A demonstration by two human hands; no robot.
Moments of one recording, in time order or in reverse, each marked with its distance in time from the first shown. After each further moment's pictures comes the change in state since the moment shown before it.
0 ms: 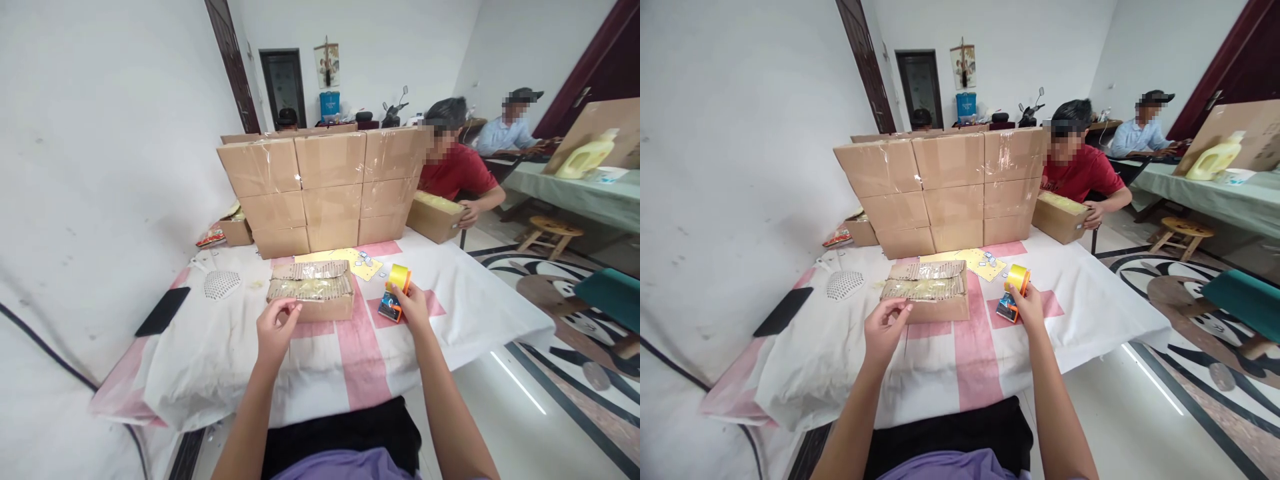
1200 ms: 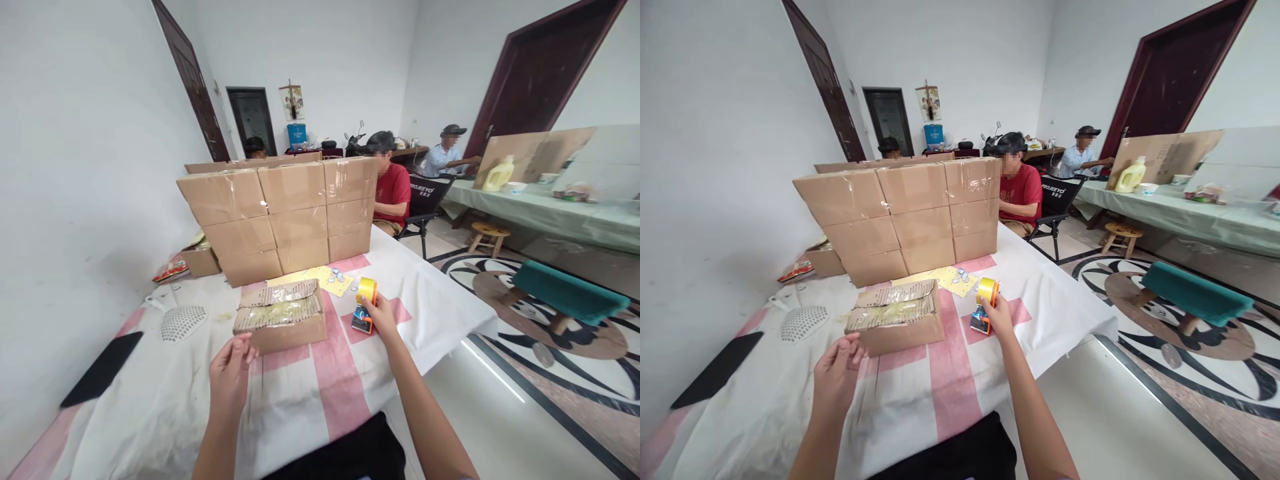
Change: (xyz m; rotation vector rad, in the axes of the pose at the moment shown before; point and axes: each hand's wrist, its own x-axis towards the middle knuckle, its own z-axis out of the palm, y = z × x) left_hand -0.007 -0.010 -0.011 -0.595 0.117 -0.458; right_hand -0.002 -0.005 0.001 -0.042 -0.019 -0.069
